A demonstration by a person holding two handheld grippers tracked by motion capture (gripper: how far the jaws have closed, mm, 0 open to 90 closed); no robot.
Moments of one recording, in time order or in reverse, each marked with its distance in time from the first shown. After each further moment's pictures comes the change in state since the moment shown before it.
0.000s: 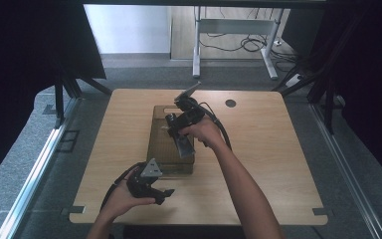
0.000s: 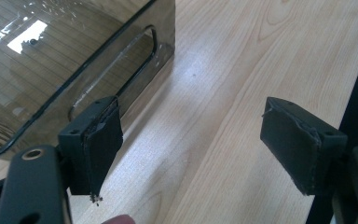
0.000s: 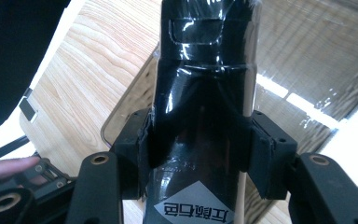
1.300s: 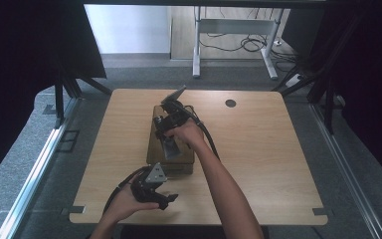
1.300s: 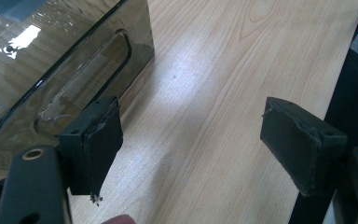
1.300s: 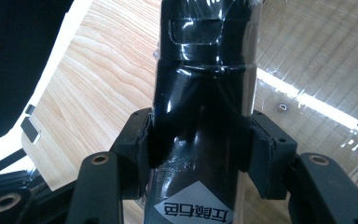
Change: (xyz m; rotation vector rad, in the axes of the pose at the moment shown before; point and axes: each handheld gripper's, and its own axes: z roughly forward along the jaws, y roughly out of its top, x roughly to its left) left arm -0.014 0.003 0.003 0.004 -0.015 0.039; right arm 0.019 0.017 0.039 0.010 0.007 0.039
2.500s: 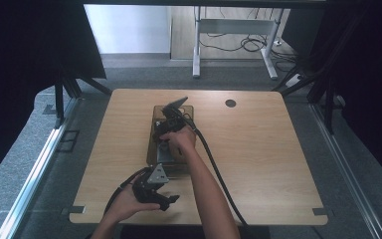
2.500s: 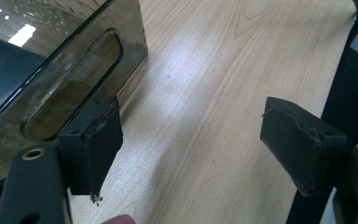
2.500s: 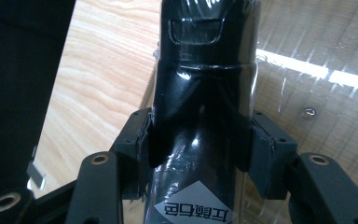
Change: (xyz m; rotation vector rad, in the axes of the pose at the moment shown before) left arm -0.003 0.001 0.005 0.006 -0.016 0.006; right arm -0.021 -0.001 0.051 -0.020 0.053 0.225
